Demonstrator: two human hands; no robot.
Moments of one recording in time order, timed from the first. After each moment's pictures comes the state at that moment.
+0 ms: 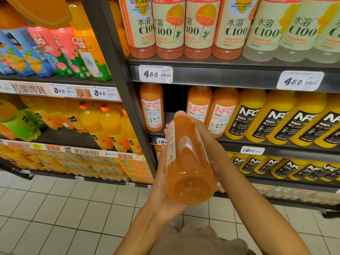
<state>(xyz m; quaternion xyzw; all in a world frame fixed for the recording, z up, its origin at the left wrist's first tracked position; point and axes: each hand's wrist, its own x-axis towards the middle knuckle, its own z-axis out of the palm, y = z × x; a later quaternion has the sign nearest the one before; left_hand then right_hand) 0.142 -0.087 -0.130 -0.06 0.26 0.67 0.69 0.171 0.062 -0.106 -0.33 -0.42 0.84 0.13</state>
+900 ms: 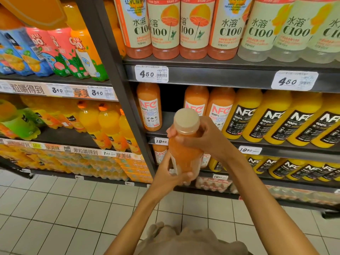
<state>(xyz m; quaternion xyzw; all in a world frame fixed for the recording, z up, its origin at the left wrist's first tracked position) 0.119 -0.064 -0.200 0.32 0.66 0.57 0.38 0.196 0.063 -0.080 -0.10 -0.77 0.61 0.16</state>
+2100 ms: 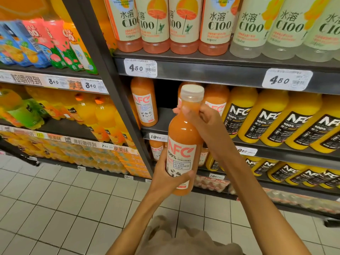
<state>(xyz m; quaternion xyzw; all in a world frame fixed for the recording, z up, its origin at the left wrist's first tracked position) 0.161 -0.050 -0.192 0.28 0.68 0.61 0.30 0.213 0.084 -0.077 -0.20 -0.71 0.63 0.26</state>
